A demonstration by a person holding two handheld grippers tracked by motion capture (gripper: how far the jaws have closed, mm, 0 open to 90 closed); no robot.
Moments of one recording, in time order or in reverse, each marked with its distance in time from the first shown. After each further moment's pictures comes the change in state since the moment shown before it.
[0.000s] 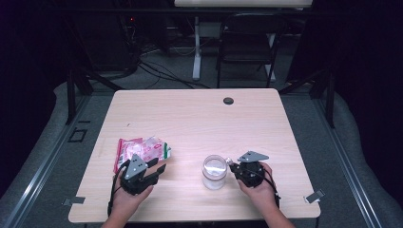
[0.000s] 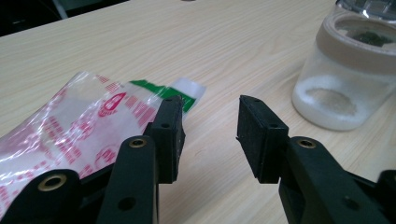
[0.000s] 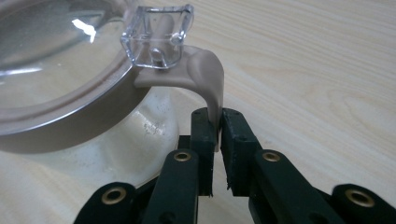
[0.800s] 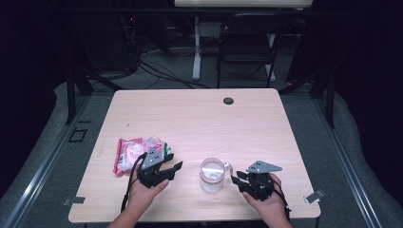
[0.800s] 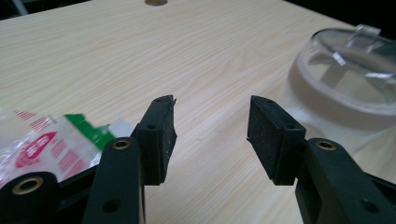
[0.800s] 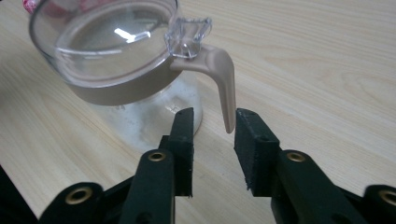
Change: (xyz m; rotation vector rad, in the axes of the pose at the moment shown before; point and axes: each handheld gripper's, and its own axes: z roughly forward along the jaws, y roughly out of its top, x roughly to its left) left arm -0.017 0.025 0.033 0.009 -0.124 -0.058; right arm 0.011 -0.016 -0.043 -0.054 0.082 0.056
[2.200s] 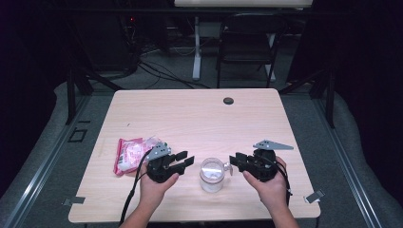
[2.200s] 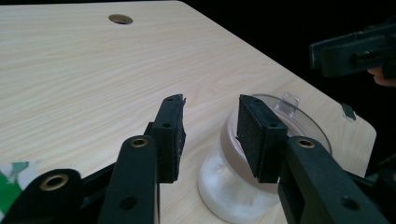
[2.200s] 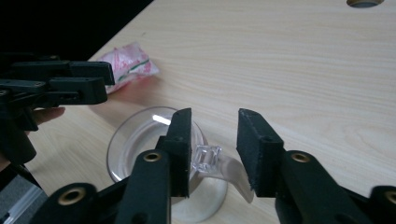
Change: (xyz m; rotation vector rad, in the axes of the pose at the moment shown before) left arm -0.023 0.023 0.008 -0.048 -0.092 -0.117; right arm -0.005 0.062 -0.022 -0.081 0.065 0.187
